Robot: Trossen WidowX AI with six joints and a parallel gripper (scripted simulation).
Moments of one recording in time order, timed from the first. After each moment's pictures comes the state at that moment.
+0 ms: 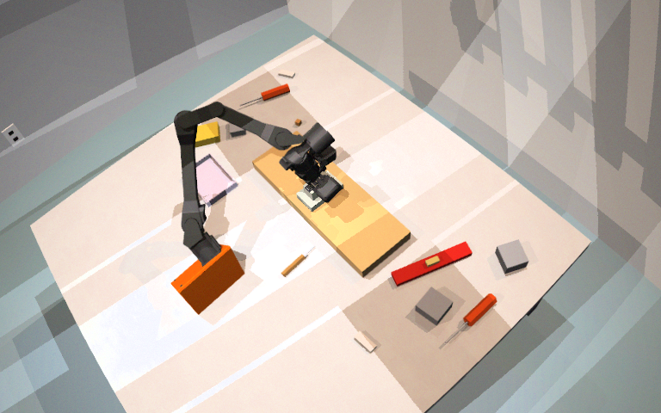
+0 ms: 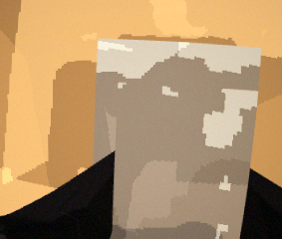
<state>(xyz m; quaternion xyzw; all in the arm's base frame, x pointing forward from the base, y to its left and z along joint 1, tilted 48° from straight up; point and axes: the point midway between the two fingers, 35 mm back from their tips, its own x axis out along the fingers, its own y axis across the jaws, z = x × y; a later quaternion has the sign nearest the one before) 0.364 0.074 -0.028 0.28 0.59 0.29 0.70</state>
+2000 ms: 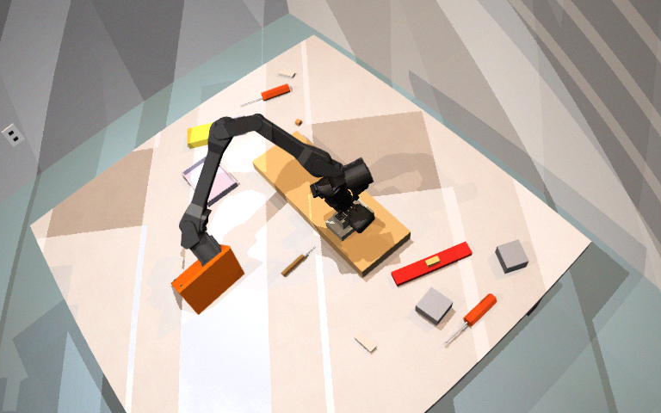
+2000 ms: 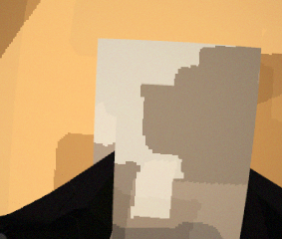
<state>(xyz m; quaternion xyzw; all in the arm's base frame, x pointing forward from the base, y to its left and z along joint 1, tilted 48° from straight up) 0.374 -0.018 -0.125 0.28 0.59 0.29 0.70</state>
